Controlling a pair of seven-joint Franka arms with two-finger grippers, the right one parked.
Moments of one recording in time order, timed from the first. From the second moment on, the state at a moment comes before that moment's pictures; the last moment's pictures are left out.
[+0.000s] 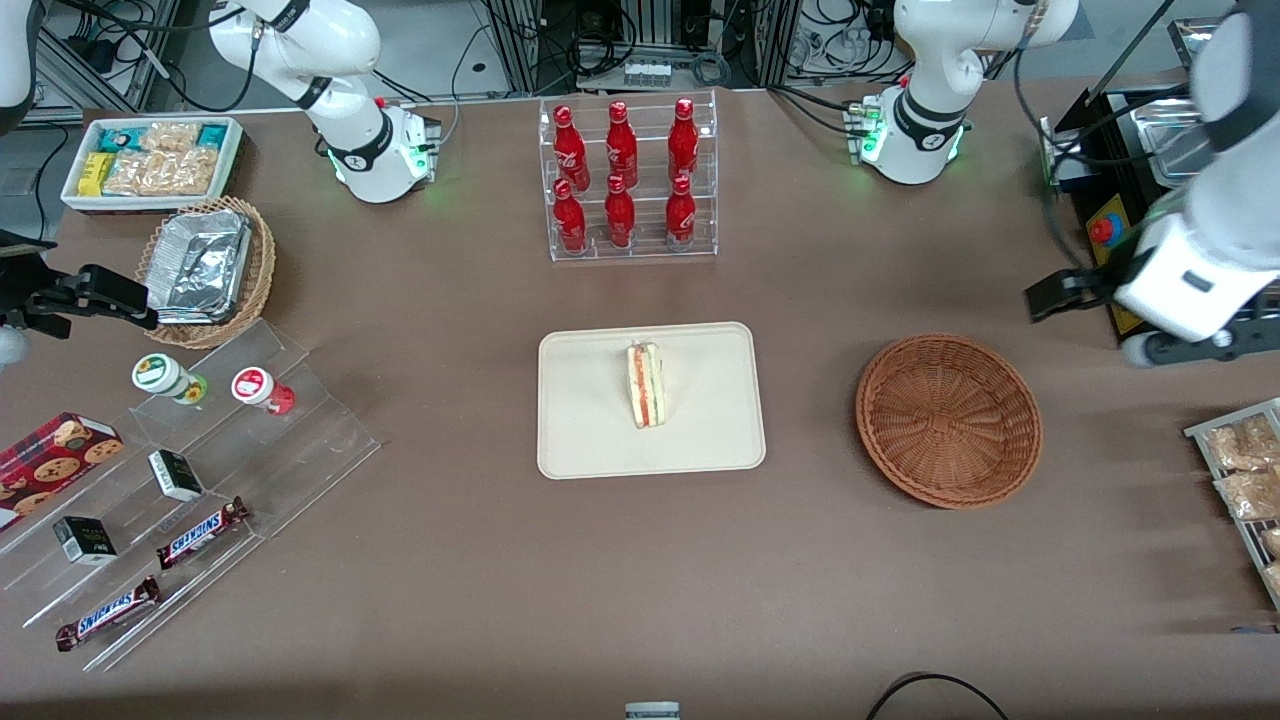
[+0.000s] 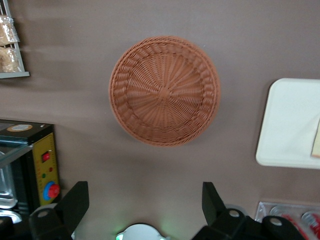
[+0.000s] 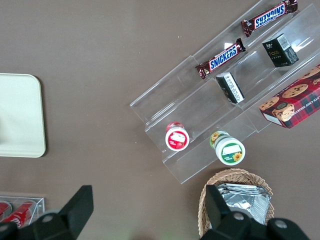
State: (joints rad) arm -0.08 0.11 -0.01 -1.45 0.04 1.40 -0.16
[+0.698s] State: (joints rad) arm -0.03 -0.04 0.02 -1.60 0.00 1.42 0.02
